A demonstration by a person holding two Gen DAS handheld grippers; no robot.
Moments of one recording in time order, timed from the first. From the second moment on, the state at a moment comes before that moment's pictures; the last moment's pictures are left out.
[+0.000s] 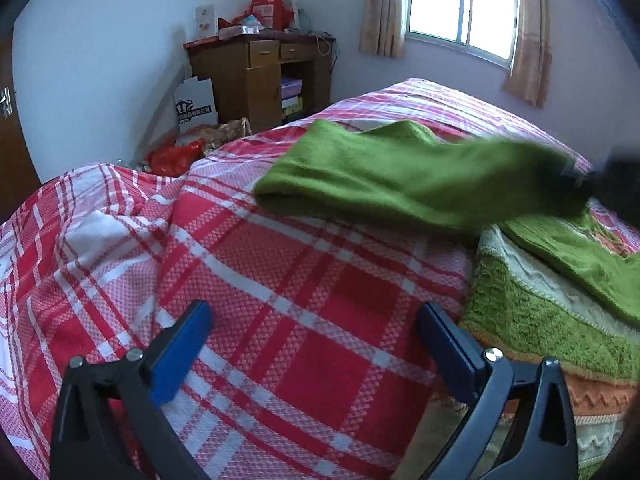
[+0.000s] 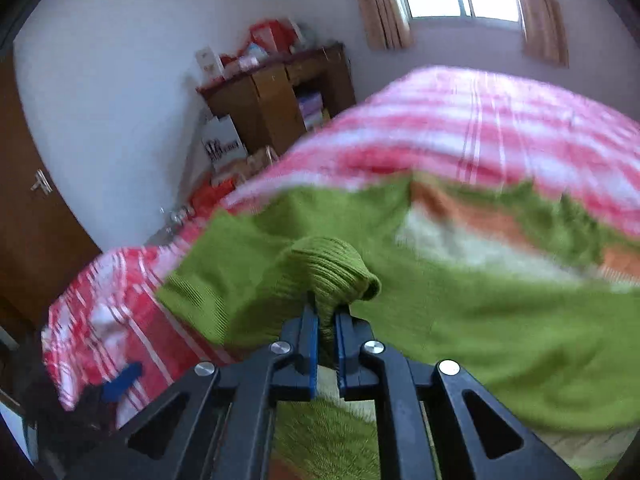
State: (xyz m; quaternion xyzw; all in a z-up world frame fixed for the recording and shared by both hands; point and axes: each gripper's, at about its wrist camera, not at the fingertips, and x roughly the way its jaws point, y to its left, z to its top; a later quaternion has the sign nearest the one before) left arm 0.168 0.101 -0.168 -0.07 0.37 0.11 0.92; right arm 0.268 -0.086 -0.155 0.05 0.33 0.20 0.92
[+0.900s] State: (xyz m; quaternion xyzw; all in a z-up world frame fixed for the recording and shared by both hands) left arm 0.169 0.095 -0.140 -0.03 0.38 0.11 0.92; right arm 0.187 -0.364 -0.168 -0.02 0.37 -0.14 0.92
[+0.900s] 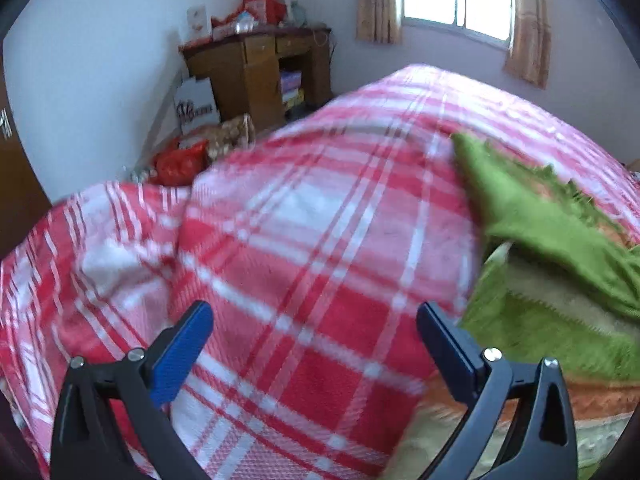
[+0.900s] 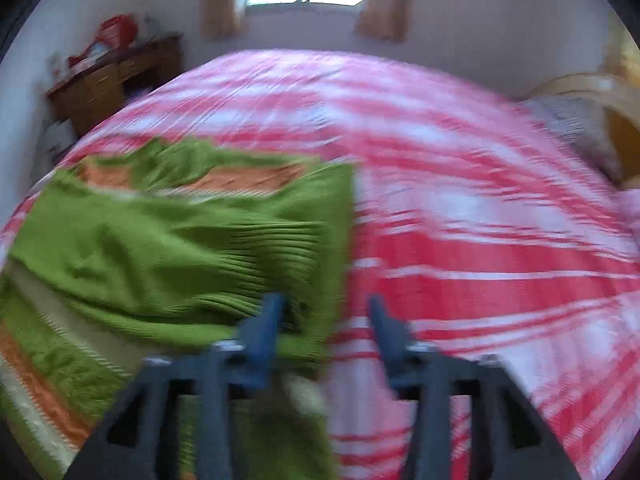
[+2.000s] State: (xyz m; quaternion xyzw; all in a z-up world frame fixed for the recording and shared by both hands) left arm 0.172 0.077 -0.101 -0.02 0.36 0.02 0.93; right arm 0.069 -0.393 -0.147 0.12 0.37 -0.05 0.92
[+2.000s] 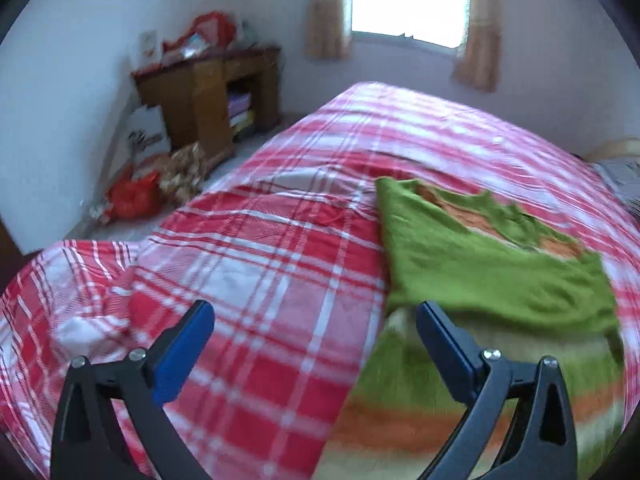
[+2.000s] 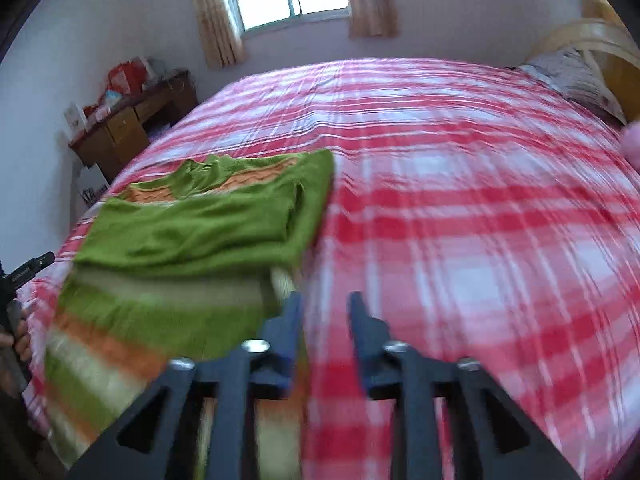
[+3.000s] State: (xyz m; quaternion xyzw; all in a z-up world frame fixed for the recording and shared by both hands) left arm 0.022 0.115 -0.090 0.01 0.31 -0.04 0.95; right arm -0.101 -0.292 -0.227 0.15 0.50 0.09 0.85
